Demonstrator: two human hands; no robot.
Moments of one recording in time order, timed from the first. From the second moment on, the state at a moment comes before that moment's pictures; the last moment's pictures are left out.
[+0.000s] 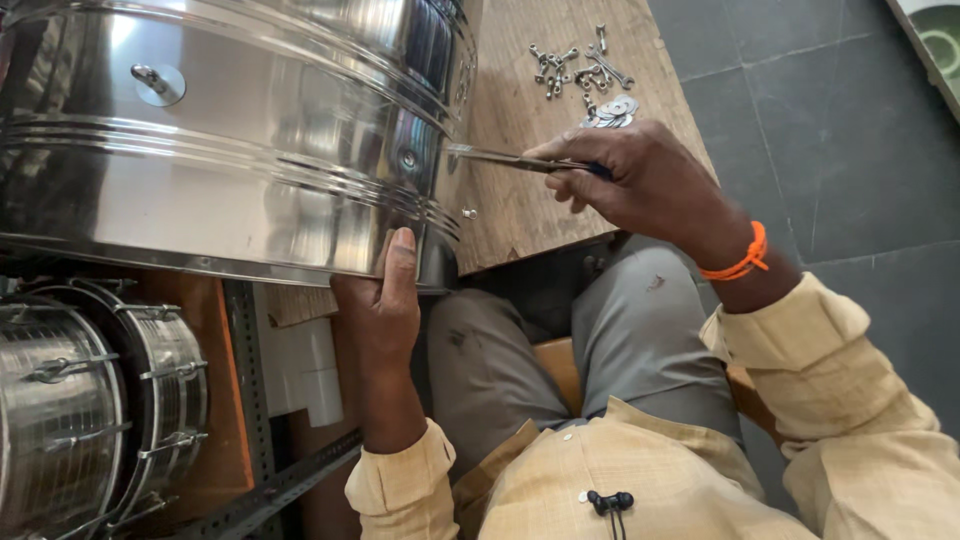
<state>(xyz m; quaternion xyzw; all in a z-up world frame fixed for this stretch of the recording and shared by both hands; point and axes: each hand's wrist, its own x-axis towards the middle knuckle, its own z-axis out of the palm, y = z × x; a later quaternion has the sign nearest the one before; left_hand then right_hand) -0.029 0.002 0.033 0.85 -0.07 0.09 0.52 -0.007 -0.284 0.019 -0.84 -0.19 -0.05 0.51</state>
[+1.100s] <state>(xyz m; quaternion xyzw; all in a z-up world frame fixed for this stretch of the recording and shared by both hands) -0.014 0.007 0.002 0.78 -0.13 0.12 0.60 -0.045 -0.176 0.054 -0.94 -0.21 -0.27 -0.04</state>
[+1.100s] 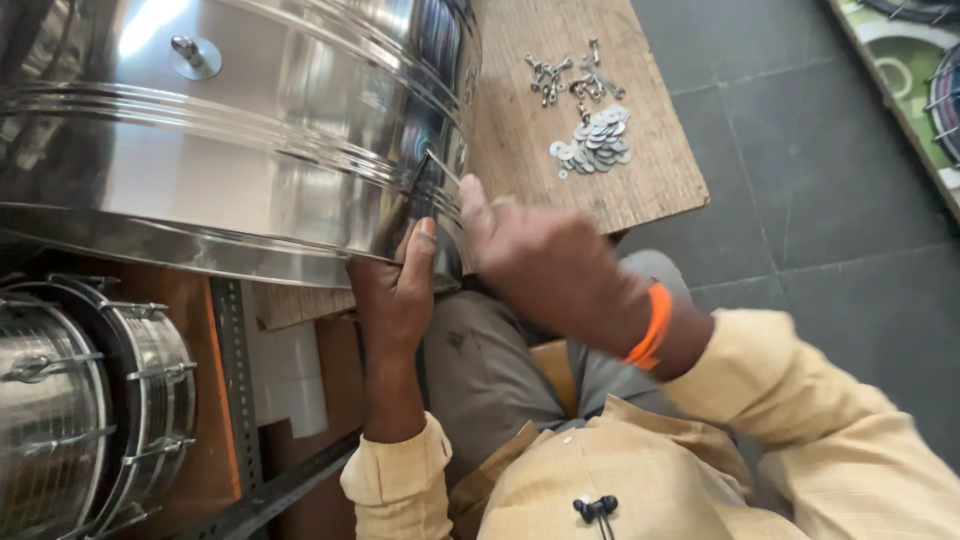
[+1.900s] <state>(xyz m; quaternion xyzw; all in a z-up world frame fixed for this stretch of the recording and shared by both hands) -0.019 0.034 0.000 0.82 -0.16 0.10 0.54 0.085 -0.247 0.121 -0.89 -0.31 0.14 0.31</state>
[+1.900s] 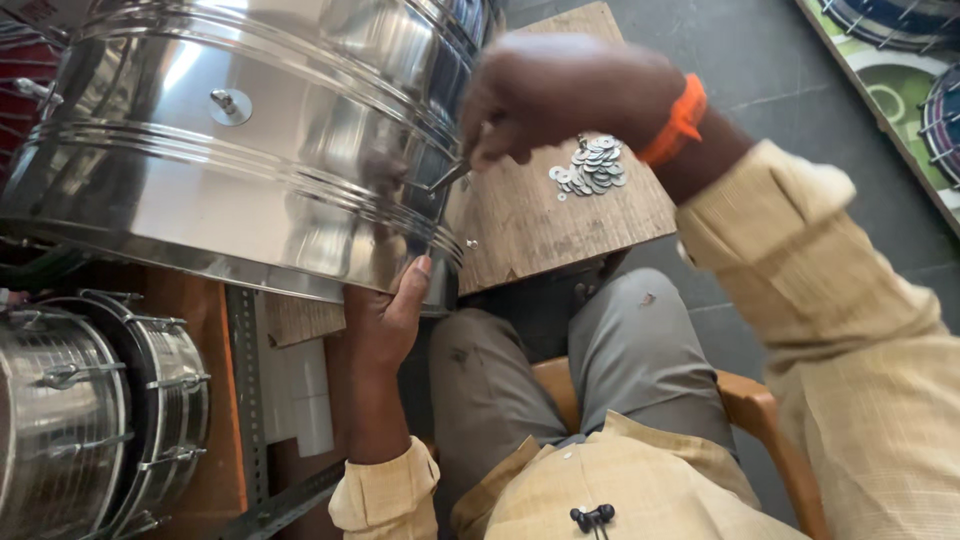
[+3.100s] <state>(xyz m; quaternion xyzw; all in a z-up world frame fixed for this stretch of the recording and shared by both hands) -0.011 -0.001 0.012 0.75 -0.19 0.18 0.61 -0.049 -0.267 0.044 -0.89 -0.22 -0.19 0.34</state>
